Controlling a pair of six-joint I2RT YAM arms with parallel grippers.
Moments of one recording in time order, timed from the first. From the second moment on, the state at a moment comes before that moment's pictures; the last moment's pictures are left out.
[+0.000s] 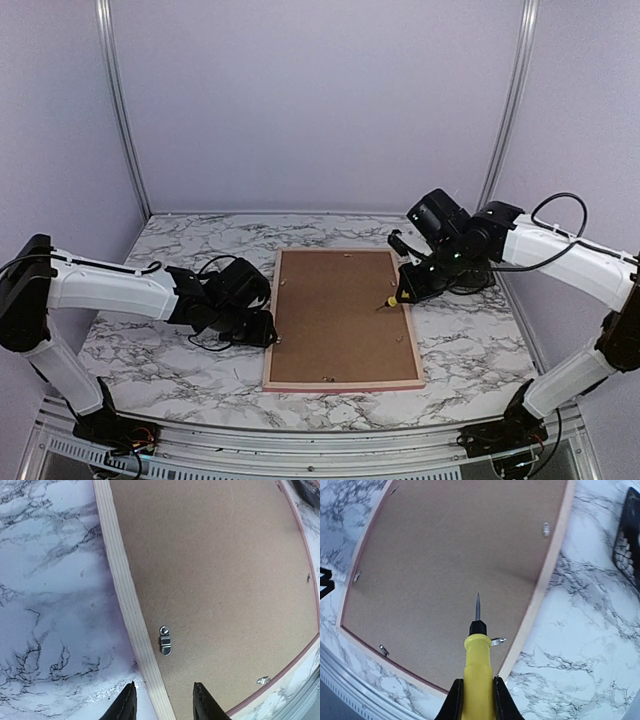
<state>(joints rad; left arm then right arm) -0.94 1.61 0.94 -0.37 -0.05 -0.73 0.71 1.42 1.26 -0.96 -0.03 0.32</state>
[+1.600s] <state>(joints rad) -0.80 1.63 1.05 -0.40 -0.03 -0.66 0.22 1.07 0.23 0.11 -0.07 0.64</state>
